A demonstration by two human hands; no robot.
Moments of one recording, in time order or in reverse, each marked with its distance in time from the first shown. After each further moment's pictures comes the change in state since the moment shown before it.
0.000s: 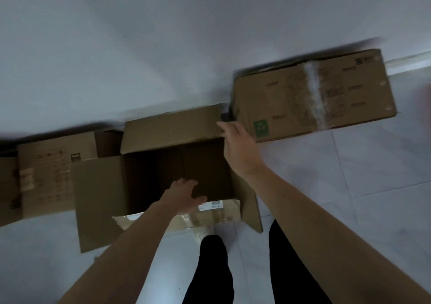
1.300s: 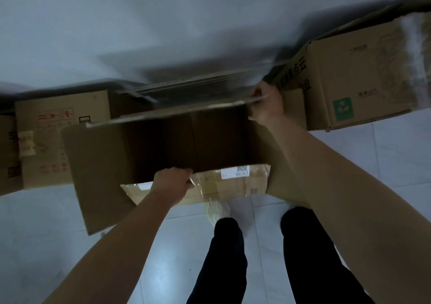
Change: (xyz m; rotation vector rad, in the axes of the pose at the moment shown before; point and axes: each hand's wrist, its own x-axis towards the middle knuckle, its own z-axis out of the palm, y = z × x) left_hand 0.031 -0.127 0.047 0.296 0.274 0.069; right_hand 0.085 0.020 0.101 0.462 0.025 0.539
